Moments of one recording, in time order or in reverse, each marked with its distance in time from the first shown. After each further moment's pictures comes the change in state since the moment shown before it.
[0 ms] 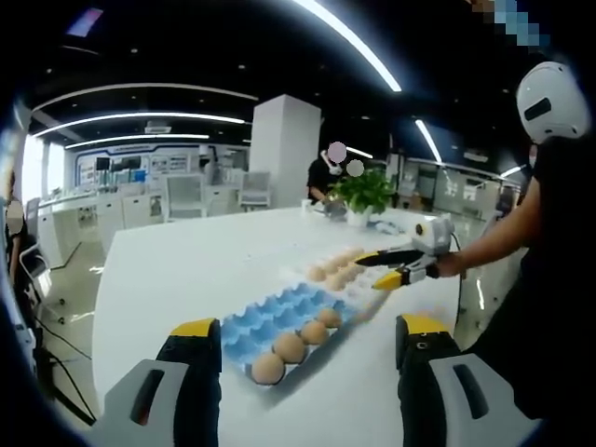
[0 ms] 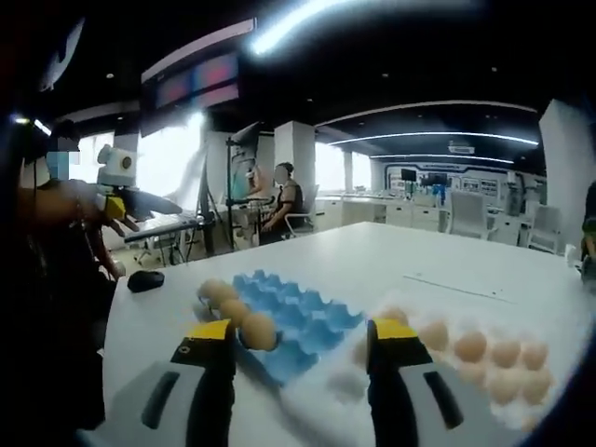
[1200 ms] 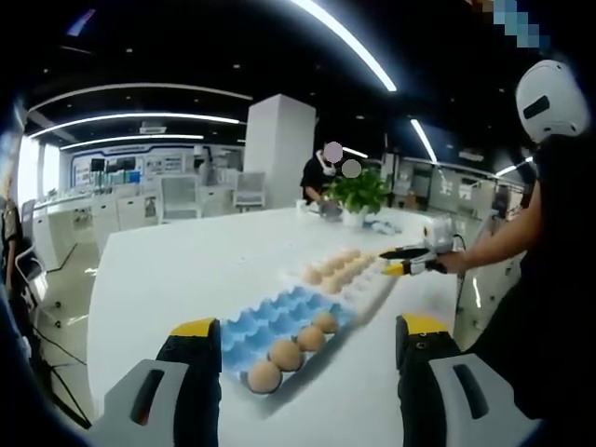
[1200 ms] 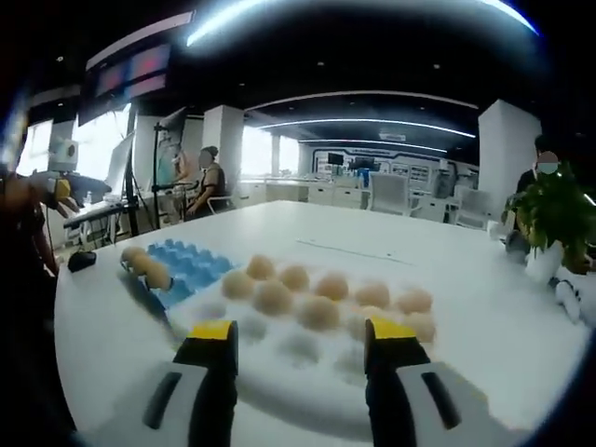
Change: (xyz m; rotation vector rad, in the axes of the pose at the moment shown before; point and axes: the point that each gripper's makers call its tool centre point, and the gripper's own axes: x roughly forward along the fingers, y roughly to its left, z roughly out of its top) left arm 0.010 -0.004 0.006 0.008 0.000 -0.023; right arm -0.094 -0.114 -0.044 0.038 0.078 -0.391
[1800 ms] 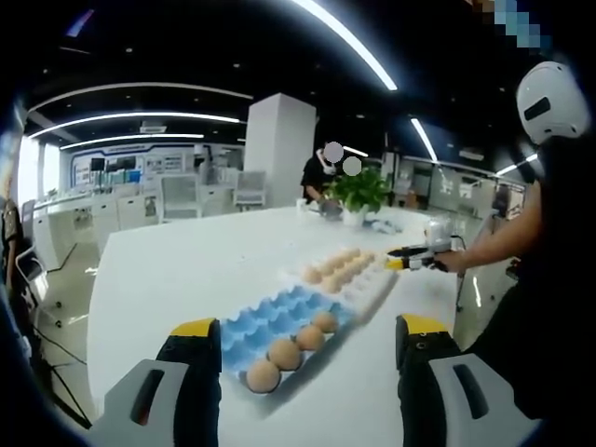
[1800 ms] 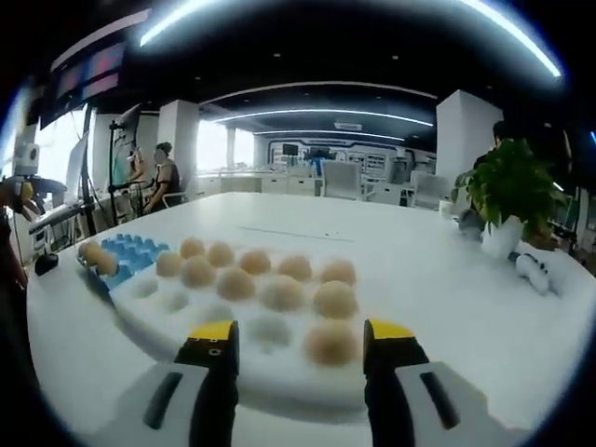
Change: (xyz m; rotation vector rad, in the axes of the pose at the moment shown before) left arm 0.000 -0.003 -0.002 0.000 0.007 0.002; right arm -0.015 -0.060 -0.025 0.055 0.044 -0.167
